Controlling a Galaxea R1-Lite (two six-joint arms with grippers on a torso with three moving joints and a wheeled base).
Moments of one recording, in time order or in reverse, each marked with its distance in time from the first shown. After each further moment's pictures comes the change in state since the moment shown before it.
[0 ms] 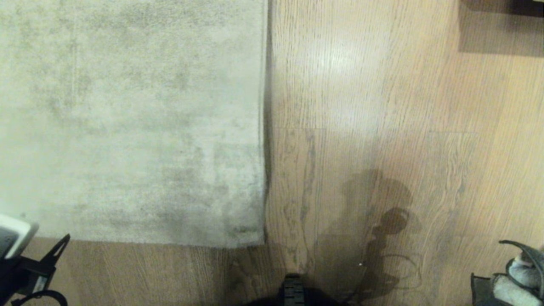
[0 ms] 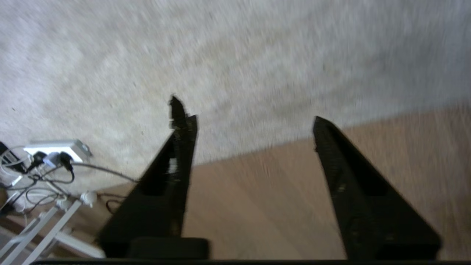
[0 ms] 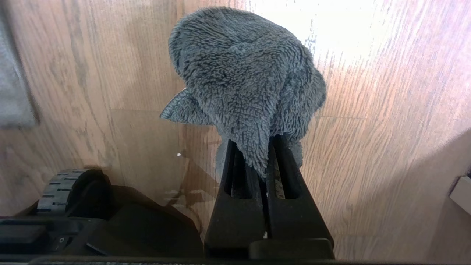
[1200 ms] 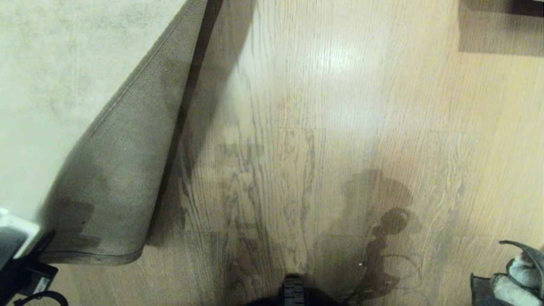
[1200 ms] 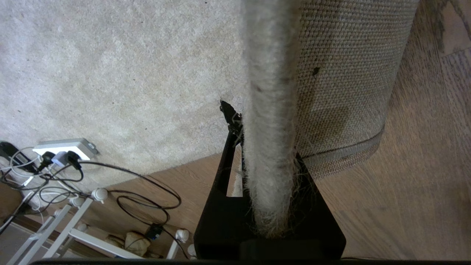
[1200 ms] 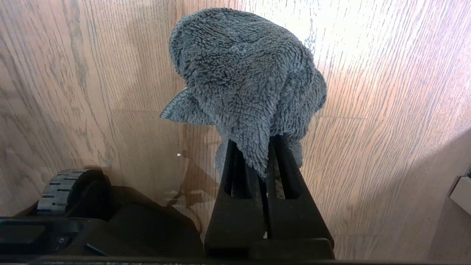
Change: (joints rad) left arm 0.033 0.032 0.000 0.014 0.004 0.071; right arm 0.000 -0.002 0.000 0.000 0.000 0.000
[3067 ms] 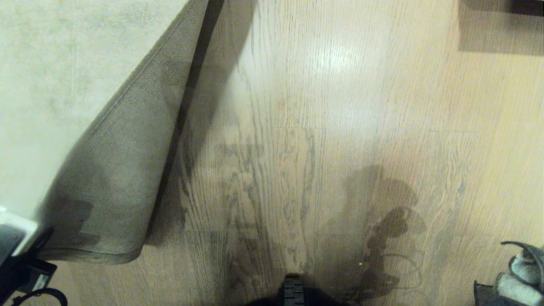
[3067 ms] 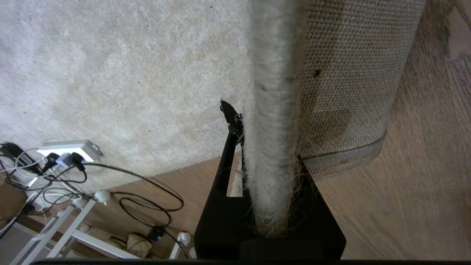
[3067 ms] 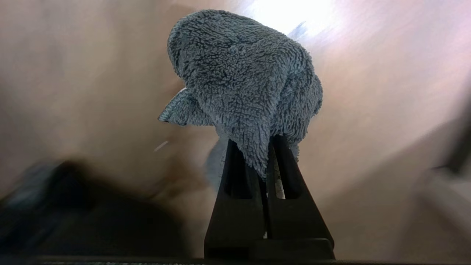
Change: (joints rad) left arm 0.001 0.005 -0.004 -0.017 0.001 -0.002; right arm -0.005 0.074 -0.013 -0.014 -0.033 -0.048
